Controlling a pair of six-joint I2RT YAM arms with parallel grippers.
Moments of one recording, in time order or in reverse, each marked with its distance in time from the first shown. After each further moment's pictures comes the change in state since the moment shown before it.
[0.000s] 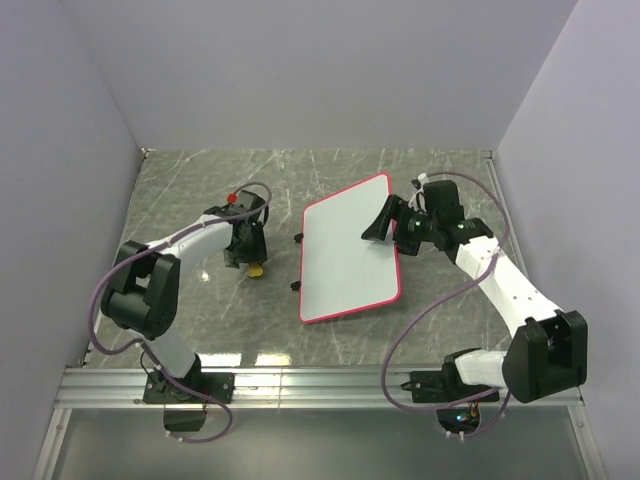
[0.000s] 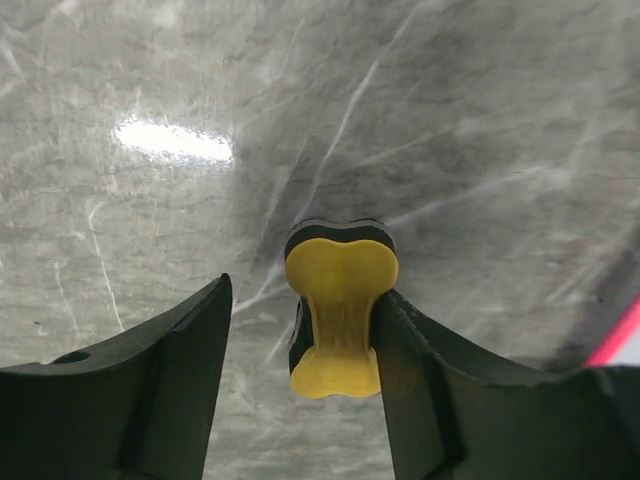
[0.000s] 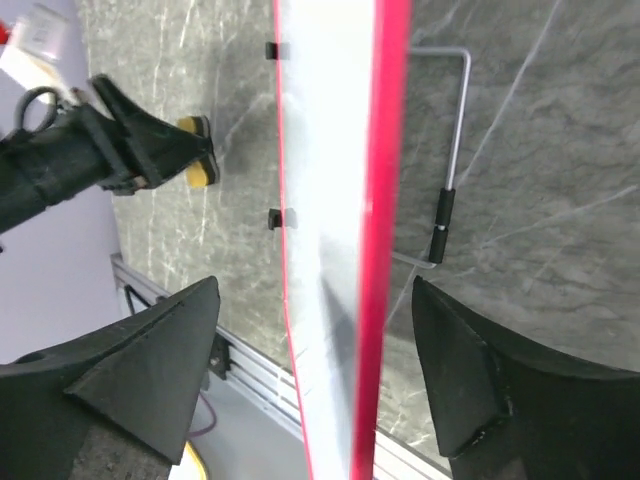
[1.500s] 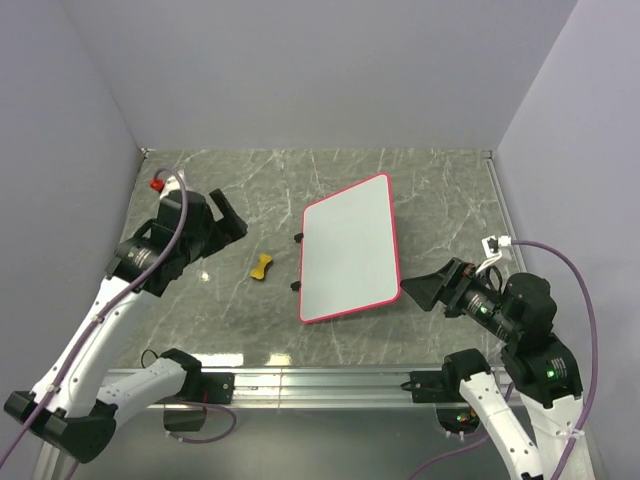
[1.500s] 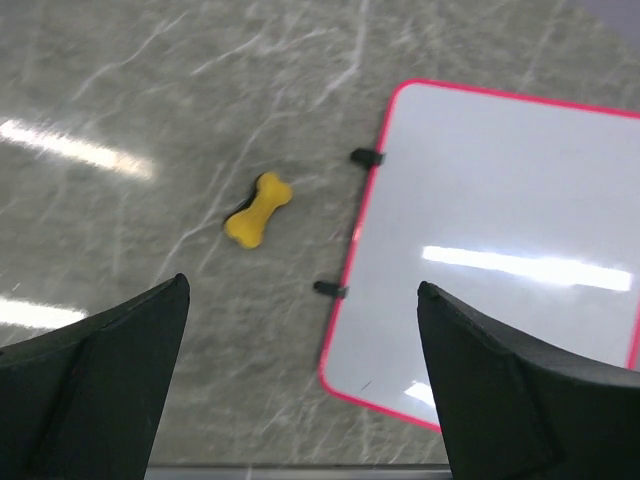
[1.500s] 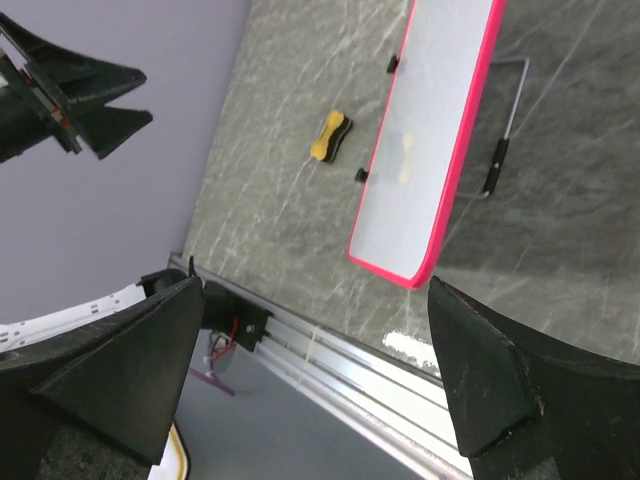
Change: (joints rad) left arm -0.031 -0.684 0.096 -0.172 -0.031 -0.224; right arm -0.016 -0.908 -0.089 -0.346 0.059 0.040
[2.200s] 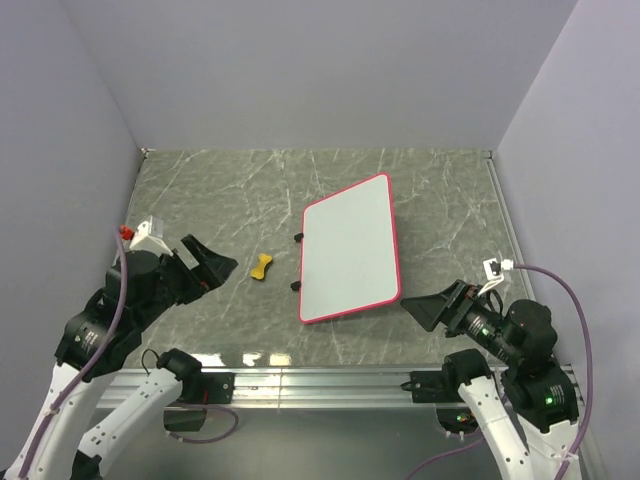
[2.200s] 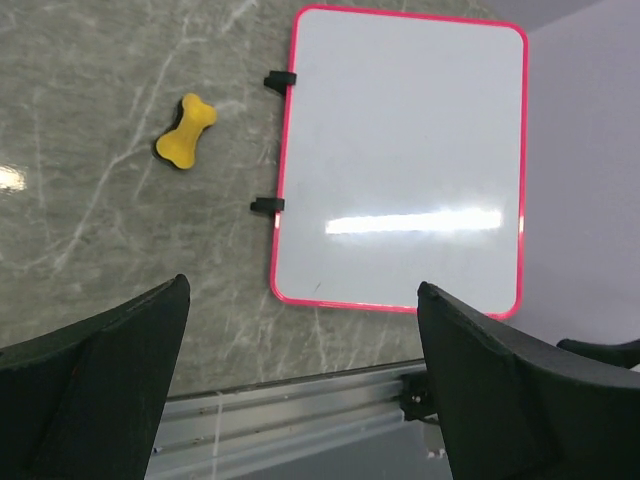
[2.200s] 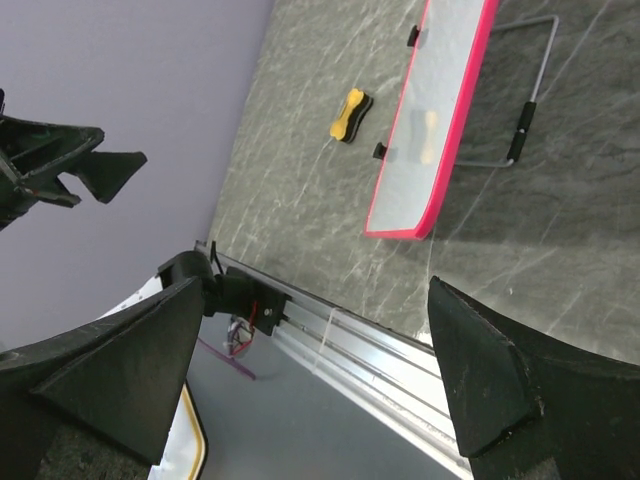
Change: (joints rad) left arm -0.040 -0.433 -0.145 -0.145 0.122 -0.072; right arm 0.000 -0.190 -0.123 -0.028 -0.047 0.083
